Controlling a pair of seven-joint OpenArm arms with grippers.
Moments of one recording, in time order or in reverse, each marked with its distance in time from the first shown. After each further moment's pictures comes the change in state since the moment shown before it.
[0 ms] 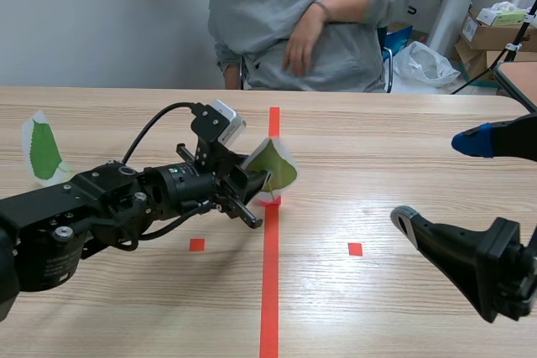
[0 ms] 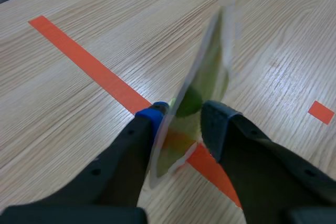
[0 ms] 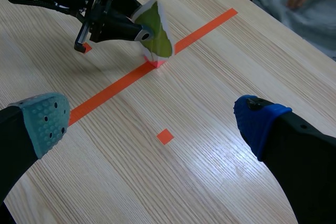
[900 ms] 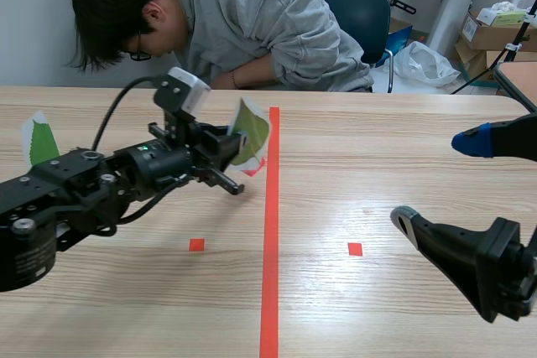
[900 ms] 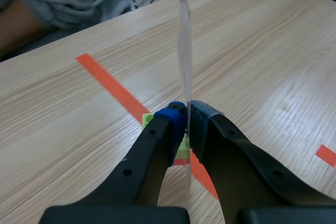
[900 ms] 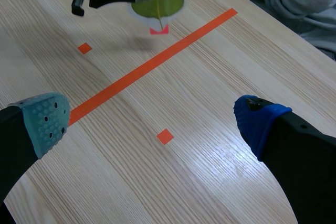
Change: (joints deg) left arm 4.8 -3.1 -10.6 9.1 -2.0 -0.1 0.9; right arm 0.0 0.0 0.0 0.0 0.0 0.0 0.0
